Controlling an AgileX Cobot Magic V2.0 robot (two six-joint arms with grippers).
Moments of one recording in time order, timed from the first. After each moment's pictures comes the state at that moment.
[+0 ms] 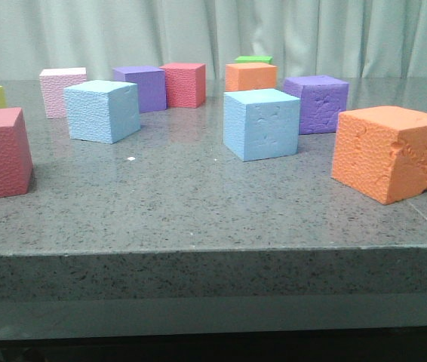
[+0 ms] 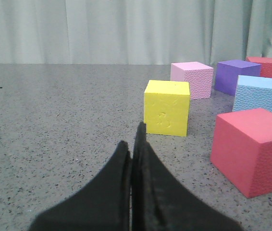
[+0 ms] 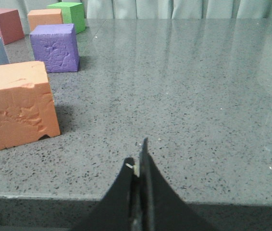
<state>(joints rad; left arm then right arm) 0.01 0.00 0.01 -0.01 0.09 0.01 0.00 -0.01 0.03 0.16 0.20 -0.09</state>
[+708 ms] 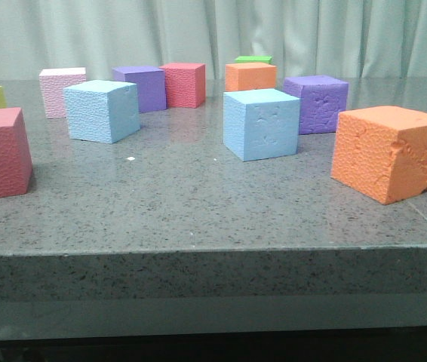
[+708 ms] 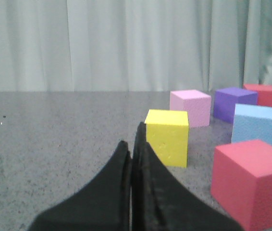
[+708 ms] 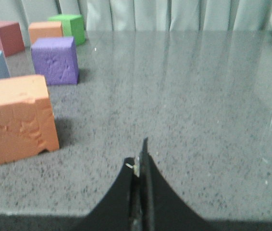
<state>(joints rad) 0.01 0.00 0.01 0.00 -0.02 0.01 0.00 -0.01 0.03 0.16 0.15 -0.09</state>
